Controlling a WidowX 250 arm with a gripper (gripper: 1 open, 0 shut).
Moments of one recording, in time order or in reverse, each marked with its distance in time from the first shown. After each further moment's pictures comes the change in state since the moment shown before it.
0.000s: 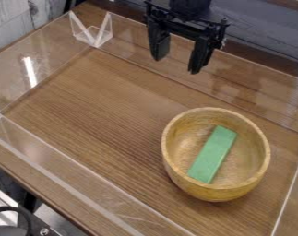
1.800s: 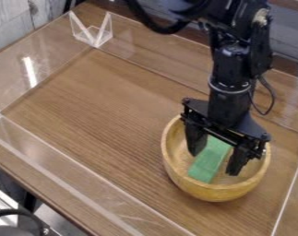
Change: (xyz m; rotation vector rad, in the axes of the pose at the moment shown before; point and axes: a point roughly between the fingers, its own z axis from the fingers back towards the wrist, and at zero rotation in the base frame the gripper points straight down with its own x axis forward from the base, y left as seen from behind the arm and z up) arm -0.043 -0.089 -0.080 -0.070 -0.013 -0.125
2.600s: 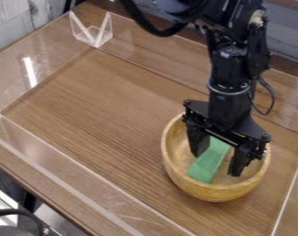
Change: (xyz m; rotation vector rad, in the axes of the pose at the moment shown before) arm 0.003 0.003 -0.001 -0.030 -0.022 -0.005
